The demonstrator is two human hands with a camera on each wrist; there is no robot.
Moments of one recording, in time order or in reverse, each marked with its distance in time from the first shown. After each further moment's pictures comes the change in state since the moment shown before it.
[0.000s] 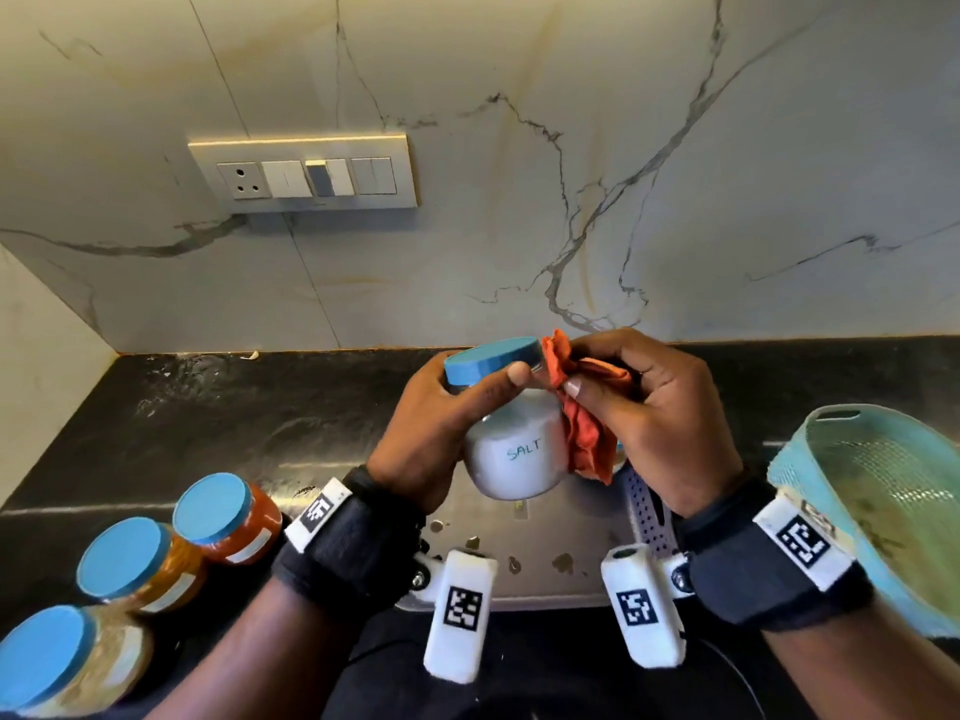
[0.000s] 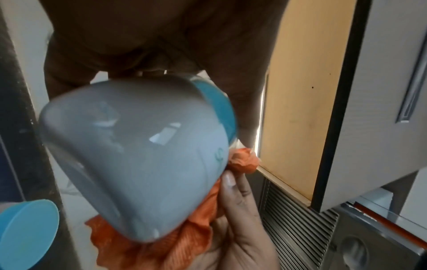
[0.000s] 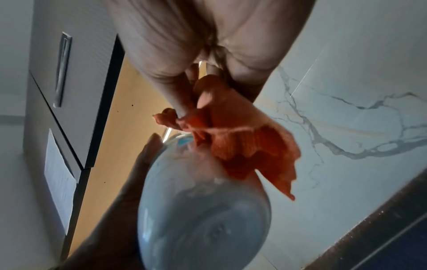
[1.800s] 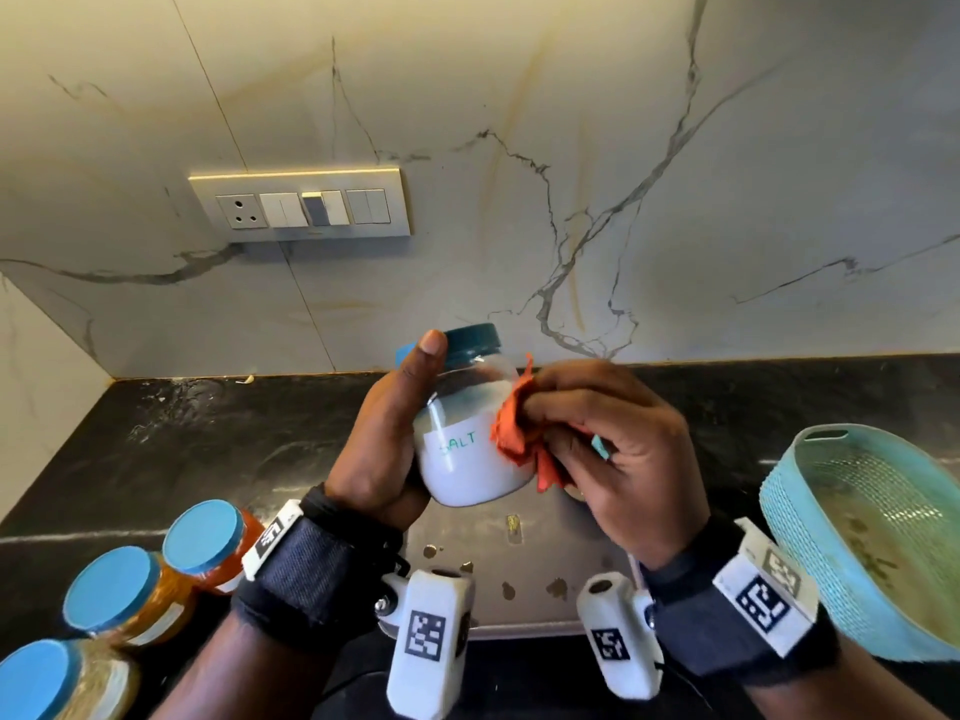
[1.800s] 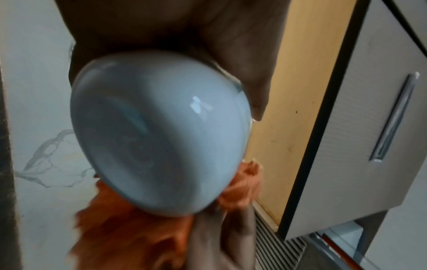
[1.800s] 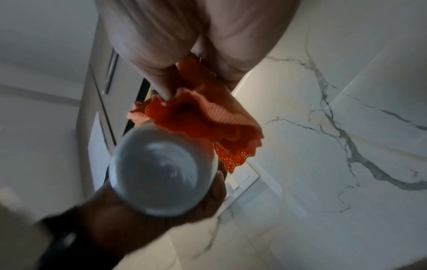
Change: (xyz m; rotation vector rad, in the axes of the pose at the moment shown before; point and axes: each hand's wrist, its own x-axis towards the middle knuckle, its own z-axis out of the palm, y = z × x) left_hand -0.008 0.029 -0.003 -0.294 0.039 -0.075; right_hand -0.009 -0.012 0.008 -0.111 -0.004 -0.379
